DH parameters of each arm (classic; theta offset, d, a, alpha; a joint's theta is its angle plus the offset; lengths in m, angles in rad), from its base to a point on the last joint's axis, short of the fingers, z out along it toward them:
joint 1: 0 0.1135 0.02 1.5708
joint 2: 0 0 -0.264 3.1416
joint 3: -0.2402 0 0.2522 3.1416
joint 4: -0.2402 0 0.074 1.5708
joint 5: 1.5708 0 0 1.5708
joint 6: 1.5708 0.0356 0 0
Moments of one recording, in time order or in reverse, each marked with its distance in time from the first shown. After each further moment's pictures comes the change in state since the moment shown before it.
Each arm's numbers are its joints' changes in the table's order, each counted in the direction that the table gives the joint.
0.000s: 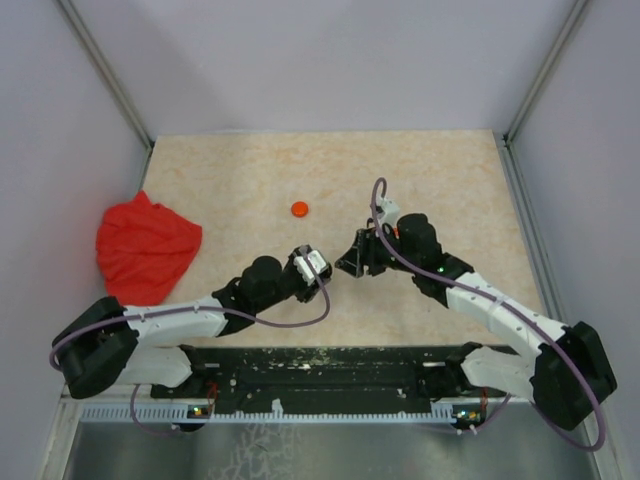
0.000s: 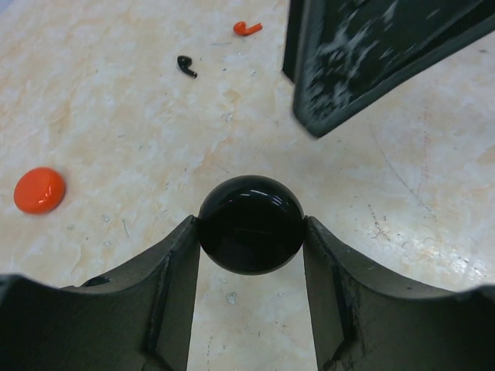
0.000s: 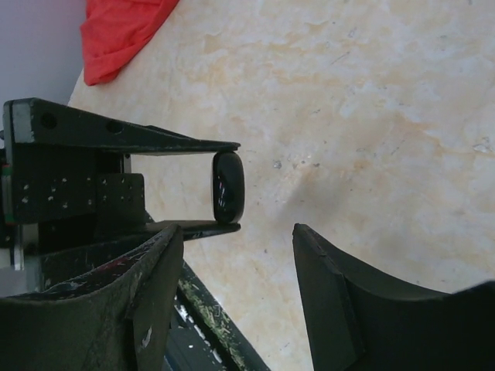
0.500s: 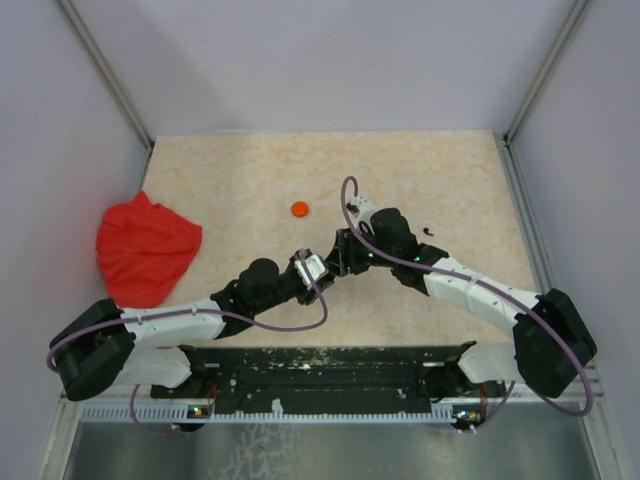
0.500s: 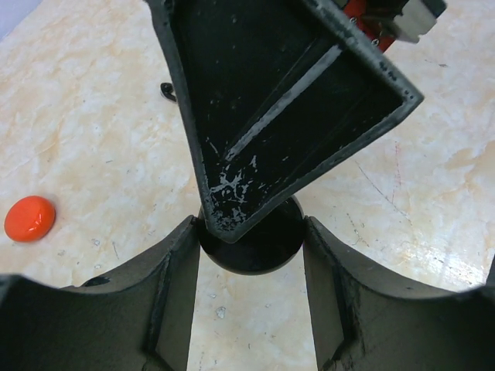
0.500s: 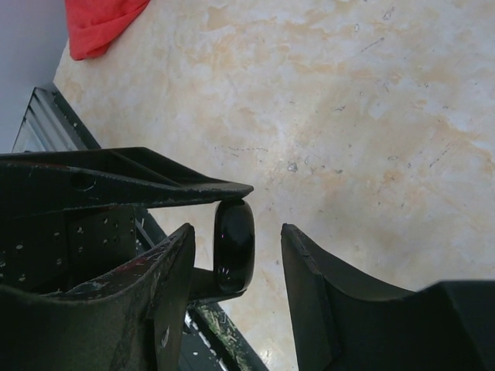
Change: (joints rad) left arm -0.018 0.031 0.023 0.055 0.068 0.025; right arm 0.115 -0.204 -0.119 0.000 0.039 -0.002
